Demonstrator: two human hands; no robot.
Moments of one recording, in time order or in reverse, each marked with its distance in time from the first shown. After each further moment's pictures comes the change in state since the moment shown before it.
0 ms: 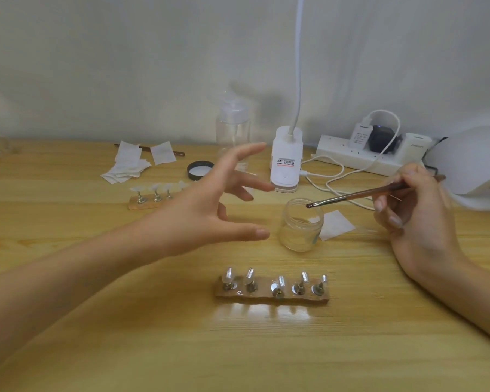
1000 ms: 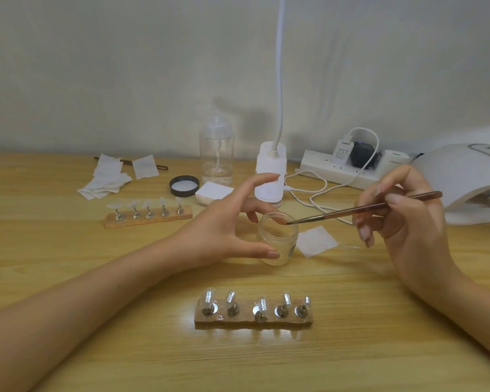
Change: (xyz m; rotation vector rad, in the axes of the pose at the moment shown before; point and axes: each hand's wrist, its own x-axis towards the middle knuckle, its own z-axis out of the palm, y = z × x) left_hand 0.046 -0.028 0.032 0.031 -0.020 0.055; right_hand 0.003 -0.012 -0.010 -0.127 -0.339 -0.255
